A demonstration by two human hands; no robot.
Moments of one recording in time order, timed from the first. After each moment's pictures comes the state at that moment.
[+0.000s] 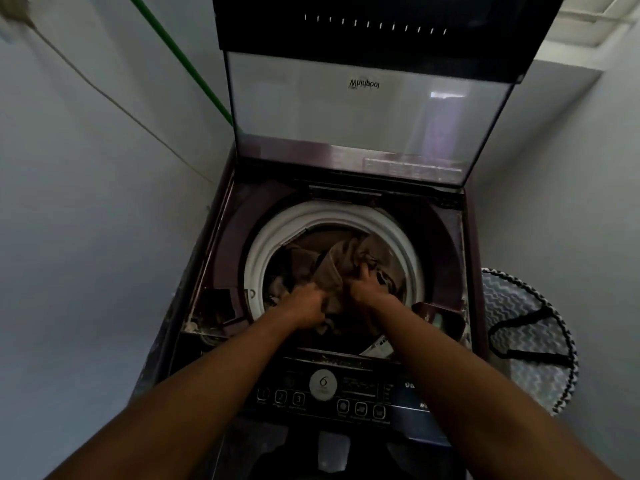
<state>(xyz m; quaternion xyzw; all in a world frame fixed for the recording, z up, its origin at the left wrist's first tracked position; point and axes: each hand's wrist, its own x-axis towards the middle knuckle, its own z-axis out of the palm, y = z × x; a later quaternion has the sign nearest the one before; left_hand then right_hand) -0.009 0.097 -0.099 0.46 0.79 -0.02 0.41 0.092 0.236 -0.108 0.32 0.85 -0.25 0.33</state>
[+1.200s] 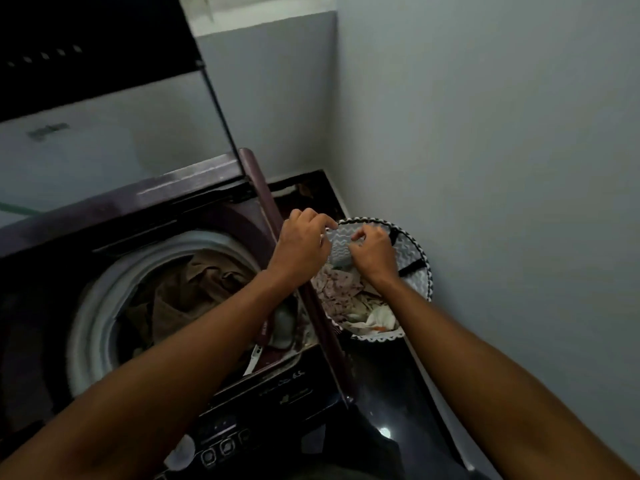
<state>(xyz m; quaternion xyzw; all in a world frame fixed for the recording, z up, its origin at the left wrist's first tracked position) 0.192 0.333 -0.034 0.70 0.66 0.23 0.12 0.353 0.372 -0.071 0.67 0.65 -0.32 -0.16</state>
